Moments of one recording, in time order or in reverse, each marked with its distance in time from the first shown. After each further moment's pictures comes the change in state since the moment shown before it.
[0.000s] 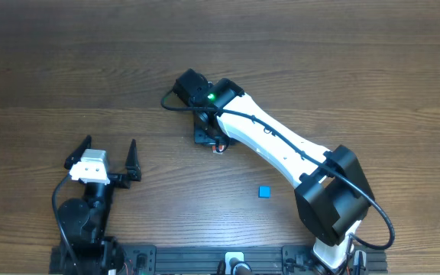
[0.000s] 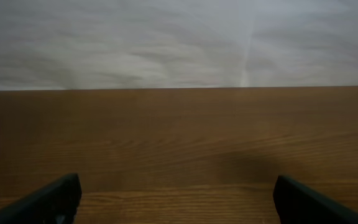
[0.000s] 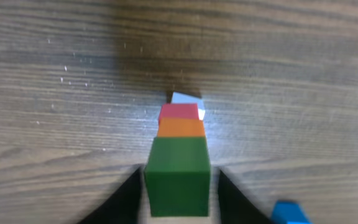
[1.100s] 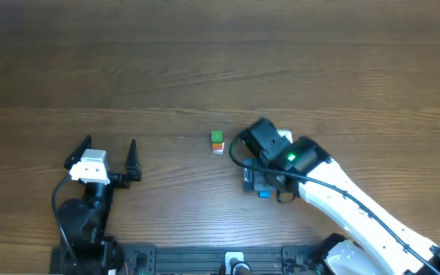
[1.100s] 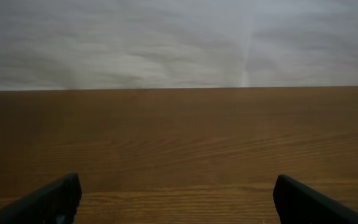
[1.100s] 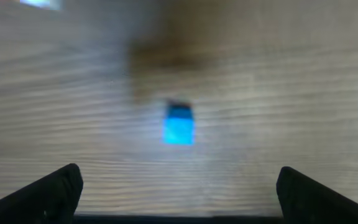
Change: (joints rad) left arm 0.000 -0.001 0.000 0.000 0.000 0.000; right arm -0.082 -0.629 -0.632 -0.002 0.007 -0.040
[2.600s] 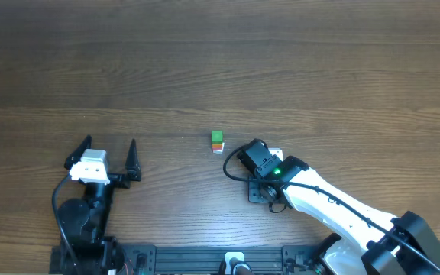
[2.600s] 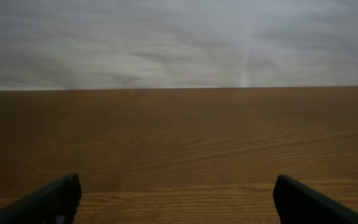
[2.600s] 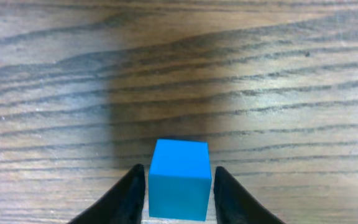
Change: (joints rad) left arm 0.000 0.000 0.000 0.000 0.000 0.000; right arm 0.032 0.100 -0.277 0.383 -0.037 0.020
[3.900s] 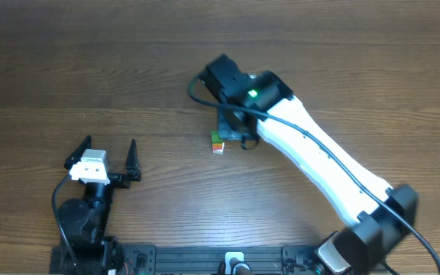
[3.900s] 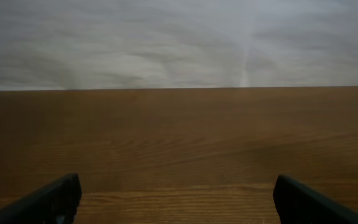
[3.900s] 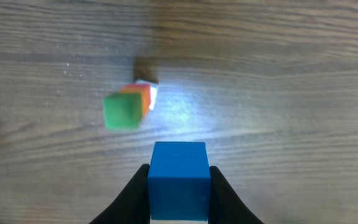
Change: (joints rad) left arm 0.000 0.000 0.000 0.000 0.000 0.000; right arm -0.012 0.331 0.967 -0.563 0.076 -0.037
